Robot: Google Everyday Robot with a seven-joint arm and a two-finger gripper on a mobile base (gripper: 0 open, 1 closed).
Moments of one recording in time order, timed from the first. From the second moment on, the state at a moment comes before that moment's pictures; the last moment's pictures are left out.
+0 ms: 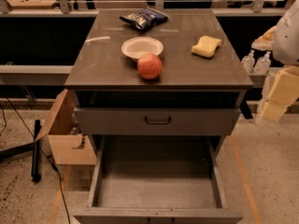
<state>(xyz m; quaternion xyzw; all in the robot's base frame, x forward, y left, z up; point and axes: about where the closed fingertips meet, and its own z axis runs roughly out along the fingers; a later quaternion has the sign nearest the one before) 0.438 -0.217 0.976 -0.60 0.78 -0.03 0.16</state>
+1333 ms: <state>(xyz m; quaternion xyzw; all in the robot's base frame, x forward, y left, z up) 0.511 -0.263 0.942 -0.45 0.83 -0.05 0.32</state>
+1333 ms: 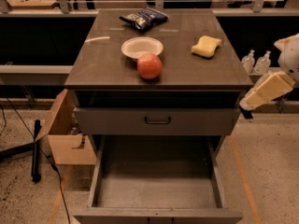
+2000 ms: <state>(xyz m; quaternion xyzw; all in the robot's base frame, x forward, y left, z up) 0.559 -0.268 0.911 -0.35 0.83 -0.02 0.44</state>
